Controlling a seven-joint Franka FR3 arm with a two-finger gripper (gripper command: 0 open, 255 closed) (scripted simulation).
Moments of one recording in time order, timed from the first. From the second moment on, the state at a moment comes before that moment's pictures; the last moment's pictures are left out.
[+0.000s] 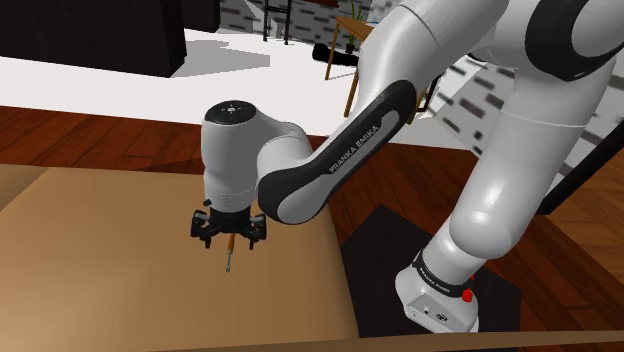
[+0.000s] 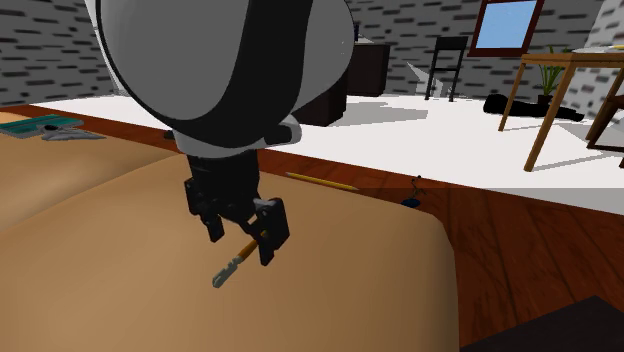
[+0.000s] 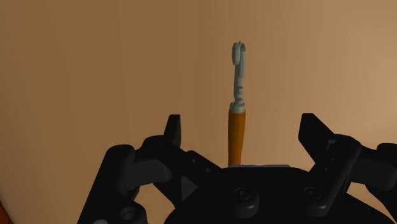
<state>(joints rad) -0.11 0.19 0.80 -2.34 -0.31 2.49 1.70</state>
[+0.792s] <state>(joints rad) -0.11 0.19 0.80 -2.34 -0.31 2.49 1.70</state>
